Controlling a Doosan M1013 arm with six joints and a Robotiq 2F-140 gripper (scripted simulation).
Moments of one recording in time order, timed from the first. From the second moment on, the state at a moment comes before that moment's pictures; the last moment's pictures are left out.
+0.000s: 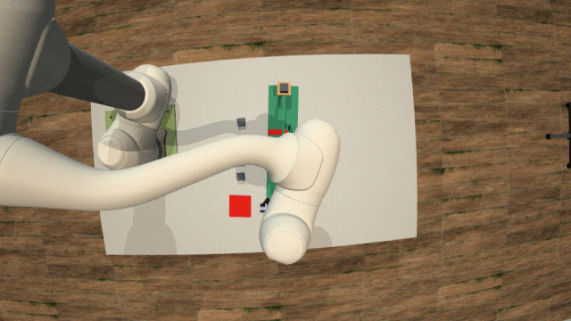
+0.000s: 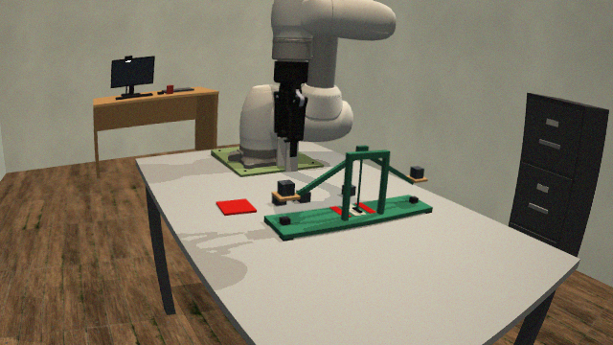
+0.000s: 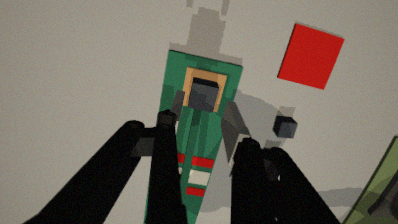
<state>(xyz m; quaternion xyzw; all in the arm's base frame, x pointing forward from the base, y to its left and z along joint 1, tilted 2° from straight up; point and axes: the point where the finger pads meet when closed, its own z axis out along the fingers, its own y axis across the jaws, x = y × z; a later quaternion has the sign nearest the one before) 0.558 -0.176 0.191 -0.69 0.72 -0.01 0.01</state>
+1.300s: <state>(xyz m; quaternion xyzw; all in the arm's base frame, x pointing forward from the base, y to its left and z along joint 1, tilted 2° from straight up) 0.559 -0.176 0.168 -0.69 0.72 -0.01 0.01</state>
